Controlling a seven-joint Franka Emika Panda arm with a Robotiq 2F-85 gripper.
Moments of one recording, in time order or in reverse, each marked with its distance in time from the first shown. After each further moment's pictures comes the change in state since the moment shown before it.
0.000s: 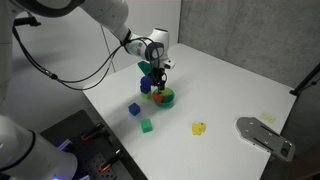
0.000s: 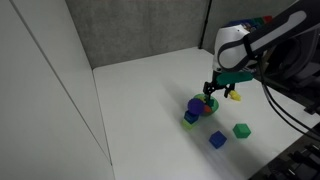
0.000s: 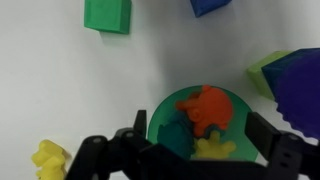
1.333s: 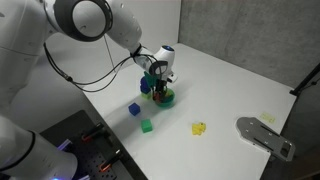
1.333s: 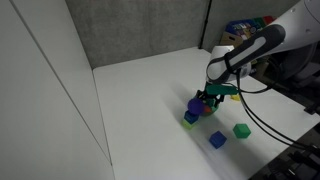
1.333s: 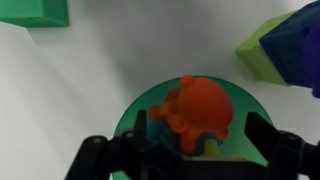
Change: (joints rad) arm -0.034 0.231 0.024 0.140 0.188 0.115 -0.020
